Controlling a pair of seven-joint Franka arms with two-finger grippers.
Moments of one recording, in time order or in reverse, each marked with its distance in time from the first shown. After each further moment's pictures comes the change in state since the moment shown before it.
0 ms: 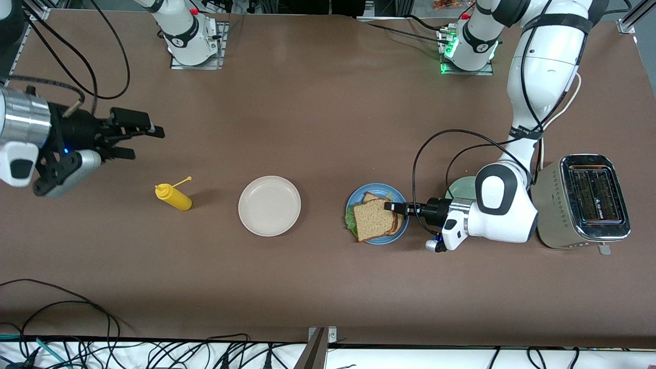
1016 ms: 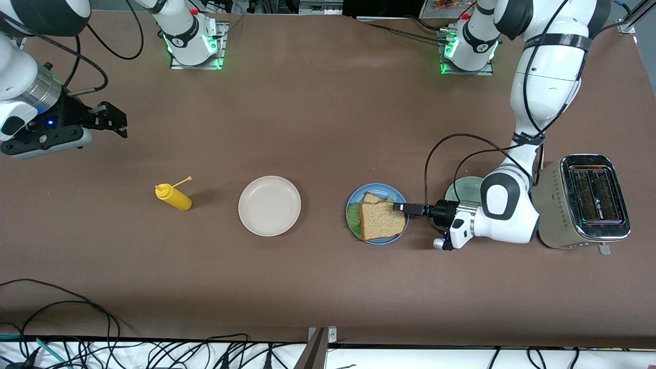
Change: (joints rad) left arm 0.043 0.048 0.009 -0.045 0.000 0.000 0.173; right arm -0.003 -0.408 0.084 -0.675 -0.550 0.478 0.011
